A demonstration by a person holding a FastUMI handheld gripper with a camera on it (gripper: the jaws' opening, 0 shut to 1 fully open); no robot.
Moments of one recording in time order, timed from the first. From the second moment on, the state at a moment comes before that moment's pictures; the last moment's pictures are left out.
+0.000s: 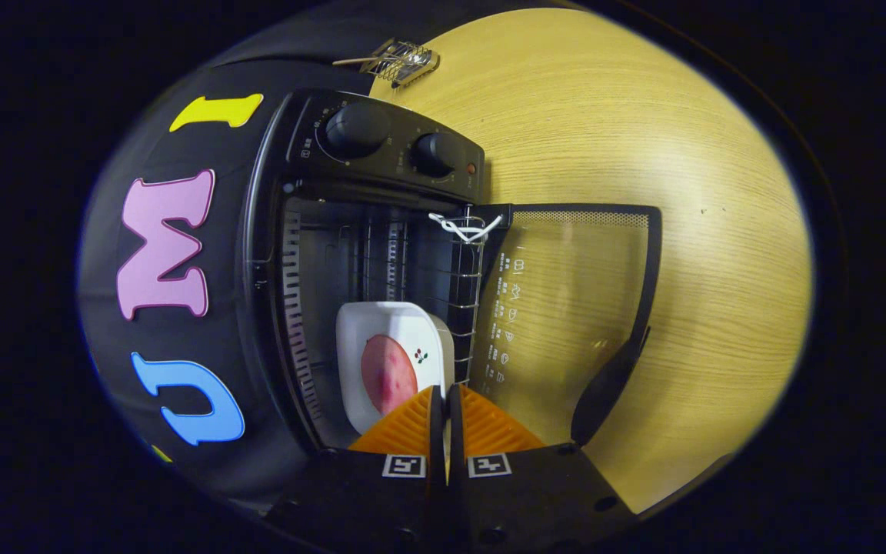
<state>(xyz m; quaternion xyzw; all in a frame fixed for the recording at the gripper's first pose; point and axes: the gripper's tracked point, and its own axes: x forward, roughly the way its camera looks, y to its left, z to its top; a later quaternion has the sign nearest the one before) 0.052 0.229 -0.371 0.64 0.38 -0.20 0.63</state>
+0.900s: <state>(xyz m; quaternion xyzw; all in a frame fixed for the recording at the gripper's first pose) 0.088 0.240 -0.371 0.69 0.34 -0.18 0.61</state>
